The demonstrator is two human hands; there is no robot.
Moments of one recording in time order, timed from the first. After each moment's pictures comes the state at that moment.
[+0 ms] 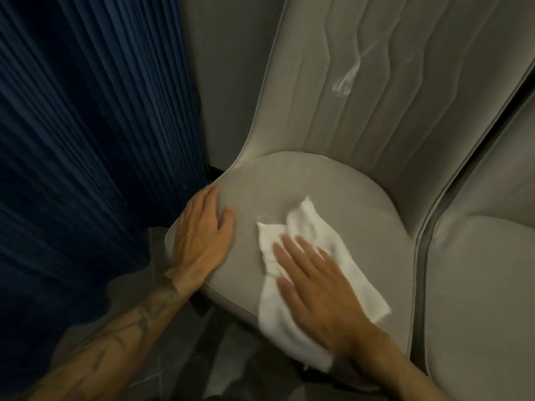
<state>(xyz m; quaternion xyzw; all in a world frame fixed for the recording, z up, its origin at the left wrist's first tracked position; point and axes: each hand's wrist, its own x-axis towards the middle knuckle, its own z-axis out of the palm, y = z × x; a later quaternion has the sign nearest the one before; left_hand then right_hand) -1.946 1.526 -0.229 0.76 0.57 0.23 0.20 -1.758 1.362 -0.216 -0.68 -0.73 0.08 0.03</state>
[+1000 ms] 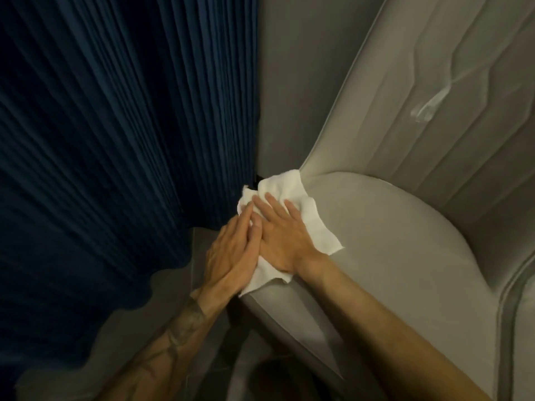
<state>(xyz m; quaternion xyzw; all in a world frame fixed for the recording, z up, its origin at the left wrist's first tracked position) -1.988 1.531 -0.248 0.69 0.60 0.26 0.32 -1.850 1.549 -0.223 -0.59 -0.80 0.09 -0.01</state>
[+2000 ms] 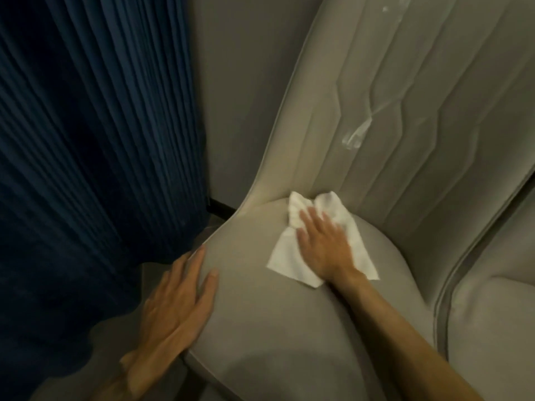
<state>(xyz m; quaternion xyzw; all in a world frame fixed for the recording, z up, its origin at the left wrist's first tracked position) -1.984 1.542 -0.244 0.73 0.61 0.13 0.27 -1.681 1.554 -0.226 -0.79 -0.62 0.03 0.04</state>
